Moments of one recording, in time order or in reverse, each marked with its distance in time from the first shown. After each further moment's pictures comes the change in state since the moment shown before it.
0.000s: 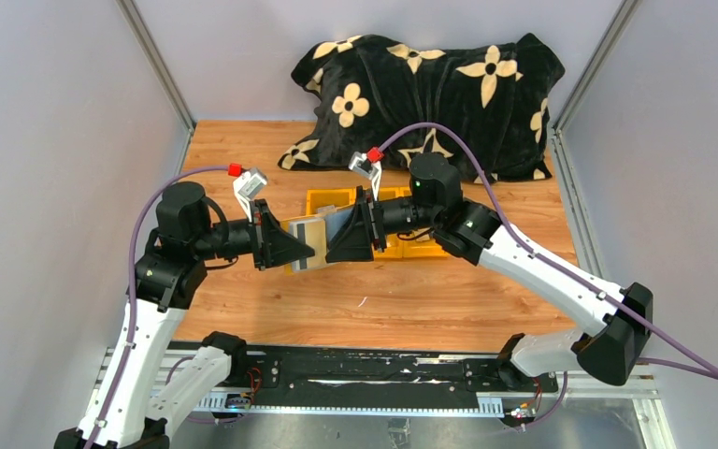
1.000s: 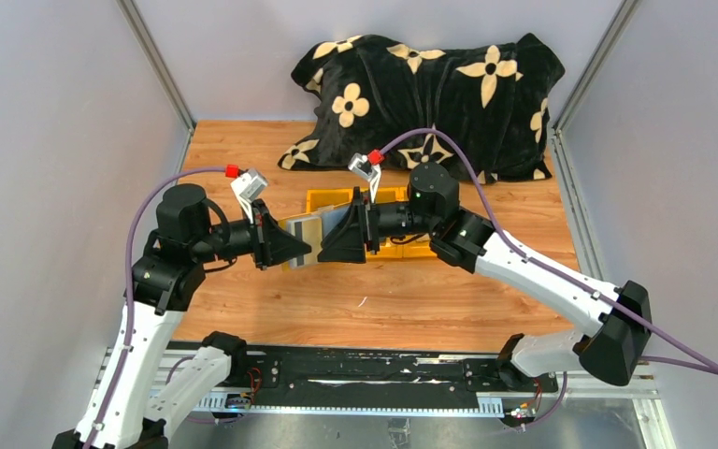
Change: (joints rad) left arm -0.013 -0.009 0.020 -0.070 -0.129 0.096; right arm 0.035 -0.013 -0.077 0.178 0.065 0.095
